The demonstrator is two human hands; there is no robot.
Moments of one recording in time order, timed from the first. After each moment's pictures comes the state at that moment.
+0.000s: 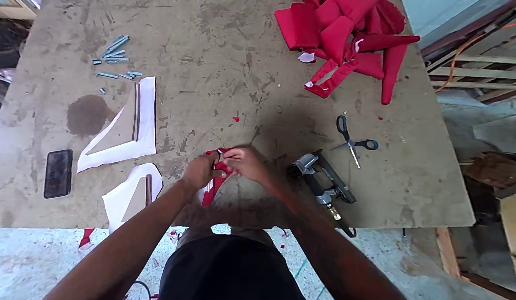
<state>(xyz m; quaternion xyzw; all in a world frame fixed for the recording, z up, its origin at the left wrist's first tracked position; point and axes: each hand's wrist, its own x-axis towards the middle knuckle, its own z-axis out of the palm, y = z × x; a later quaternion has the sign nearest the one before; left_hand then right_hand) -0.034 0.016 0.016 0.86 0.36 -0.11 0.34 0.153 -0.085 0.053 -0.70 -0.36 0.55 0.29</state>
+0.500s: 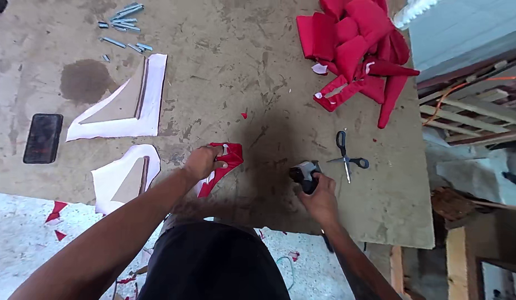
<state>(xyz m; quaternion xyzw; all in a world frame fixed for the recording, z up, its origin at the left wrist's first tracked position) -0.043 0.020 0.001 0.87 0.34 -0.08 0.35 0.260 -0.249 0.045 -0.93 -0.30 0.19 0.09</state>
